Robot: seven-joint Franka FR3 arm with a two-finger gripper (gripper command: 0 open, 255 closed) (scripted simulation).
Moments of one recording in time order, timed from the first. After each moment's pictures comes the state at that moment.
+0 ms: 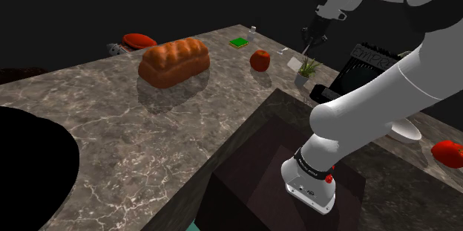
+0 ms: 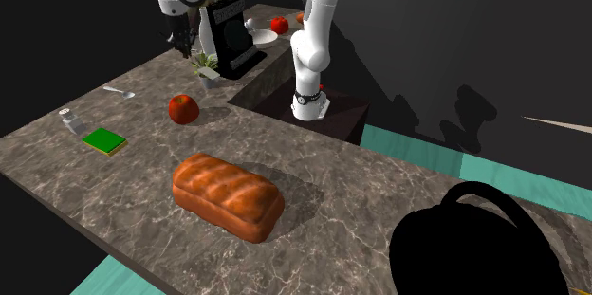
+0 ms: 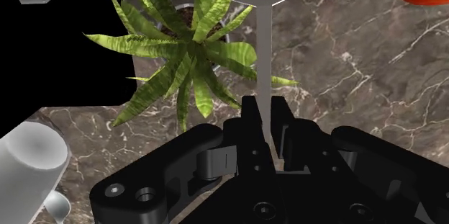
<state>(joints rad) -0.67 -0.23 -0.22 -2.16 -0.10 1.98 0.66</state>
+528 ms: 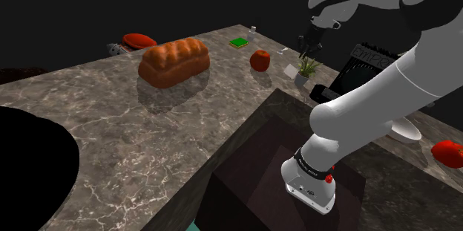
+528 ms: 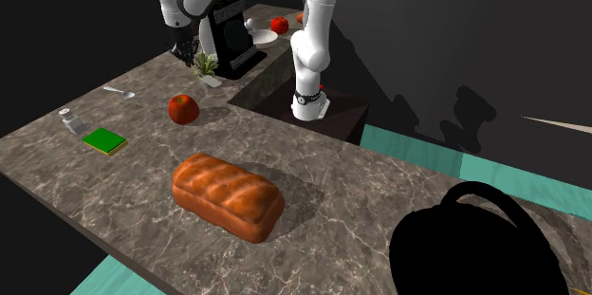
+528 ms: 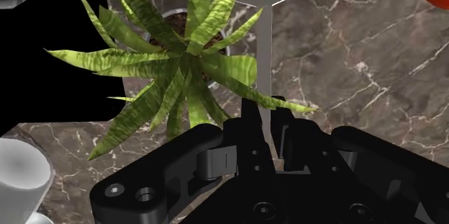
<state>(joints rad) -0.67 -0.20 -0.23 -2.23 -0.09 2.09 0.66</state>
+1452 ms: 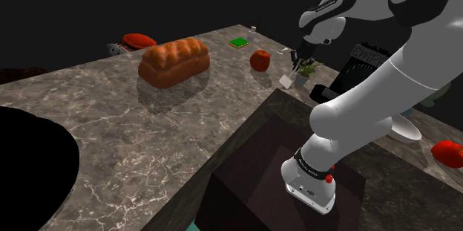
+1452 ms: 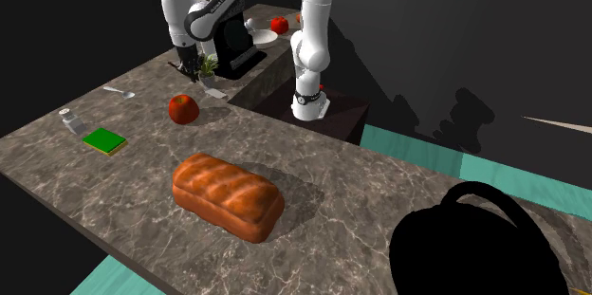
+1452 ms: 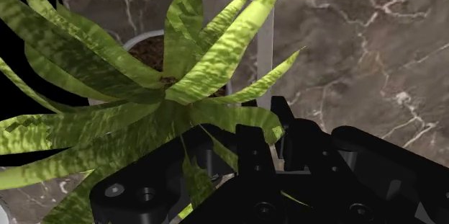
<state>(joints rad) -0.67 -0.12 -0.24 -2.35 -0.09 2.28 0.66</state>
